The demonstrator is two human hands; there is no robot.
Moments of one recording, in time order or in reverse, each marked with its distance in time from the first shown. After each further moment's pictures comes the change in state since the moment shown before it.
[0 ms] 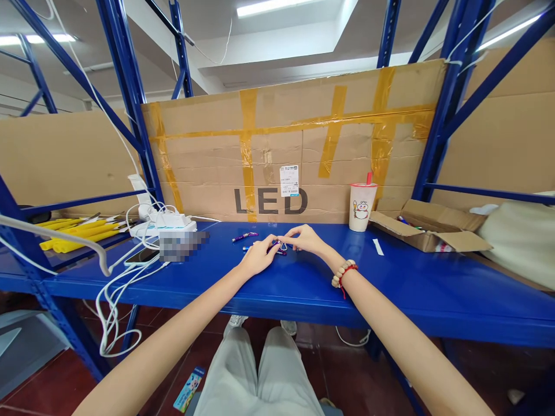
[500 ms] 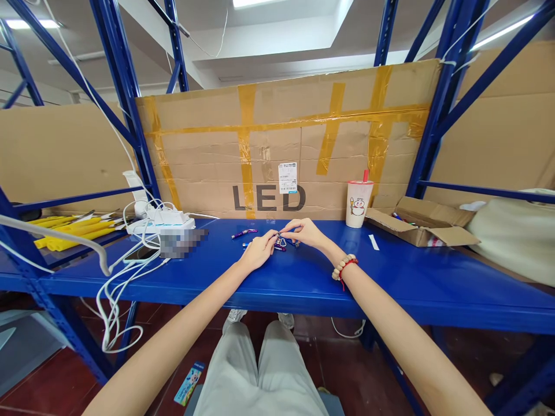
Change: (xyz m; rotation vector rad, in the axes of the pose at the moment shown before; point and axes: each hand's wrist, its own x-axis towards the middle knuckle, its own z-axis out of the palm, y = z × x) left_hand 0.002 -0.004 -0.002 -0.057 -0.017 -0.003; right_hand -0.008 -0.016 -0.004 0.152 -0.034 -0.174
